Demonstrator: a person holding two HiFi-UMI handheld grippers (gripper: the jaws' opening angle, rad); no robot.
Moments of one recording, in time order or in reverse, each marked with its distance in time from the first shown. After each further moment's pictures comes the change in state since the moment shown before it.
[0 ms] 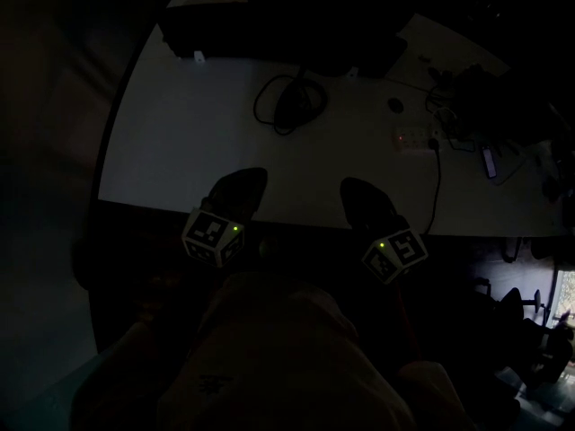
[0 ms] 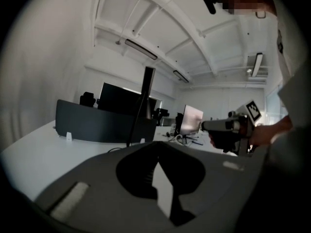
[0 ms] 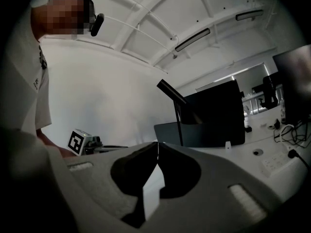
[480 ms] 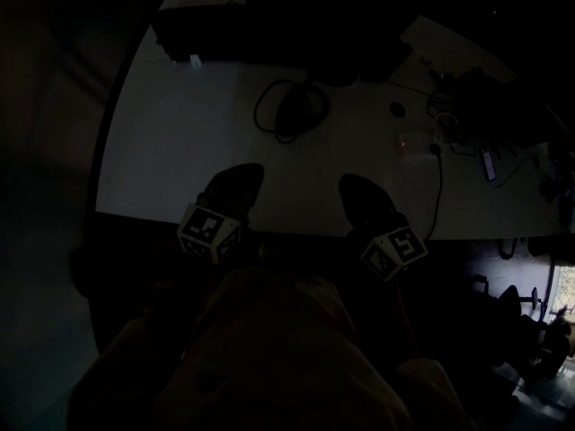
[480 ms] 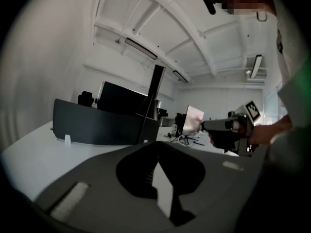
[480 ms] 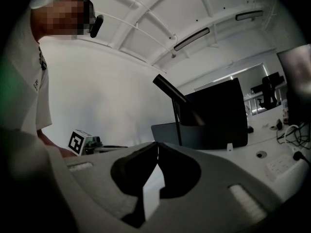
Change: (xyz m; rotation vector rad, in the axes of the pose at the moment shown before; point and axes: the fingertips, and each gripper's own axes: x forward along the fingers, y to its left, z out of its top) left arm 0.019 0.049 0.010 0.007 0.005 -0.025; right arm 0.048 -0.011 0.008 0.008 0.000 -0.021
